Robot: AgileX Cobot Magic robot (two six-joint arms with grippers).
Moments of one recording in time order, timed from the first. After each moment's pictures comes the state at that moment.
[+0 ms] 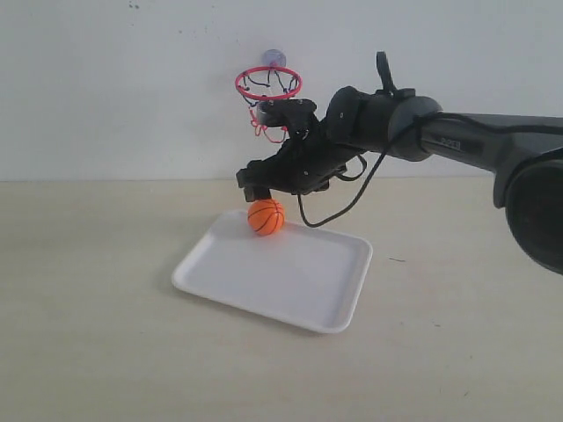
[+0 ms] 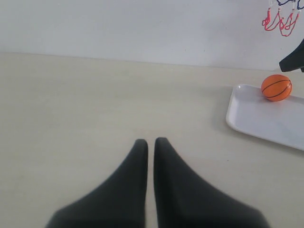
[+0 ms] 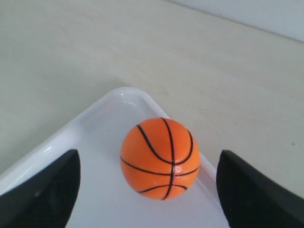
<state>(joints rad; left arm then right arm) 0.04 0.00 0.00 -0.08 0.30 0.00 0.47 2.40 -2.05 0.41 0.58 -0.29</state>
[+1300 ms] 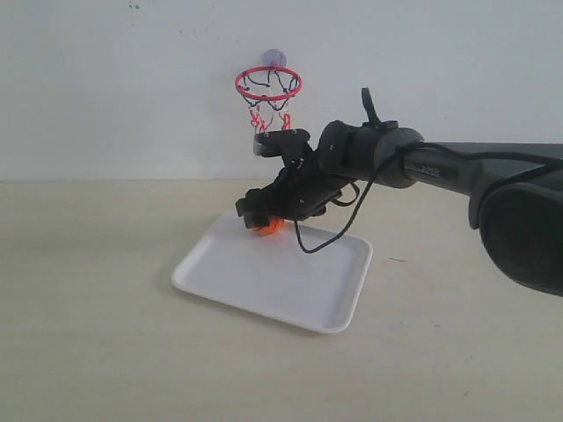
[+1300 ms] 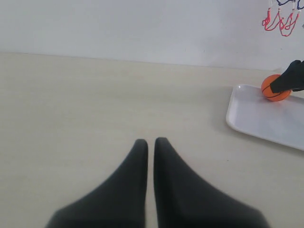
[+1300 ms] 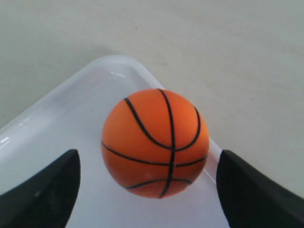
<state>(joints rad) 0.04 0.00 0.00 -0.08 0.30 0.00 0.48 2.49 -2.05 0.41 0.54 -0.30</state>
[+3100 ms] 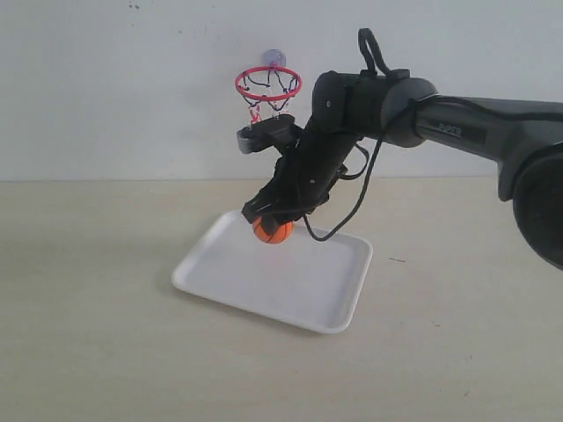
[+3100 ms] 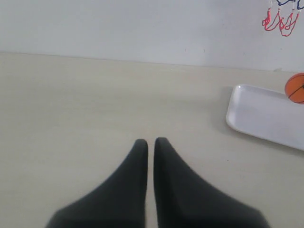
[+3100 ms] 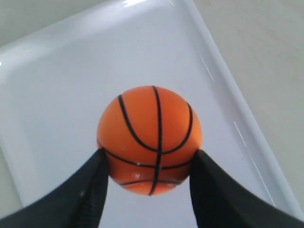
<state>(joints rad) 0.04 0.00 0.00 -0.08 0.30 0.00 0.51 2.35 -2.05 0.21 0.90 -0.36</state>
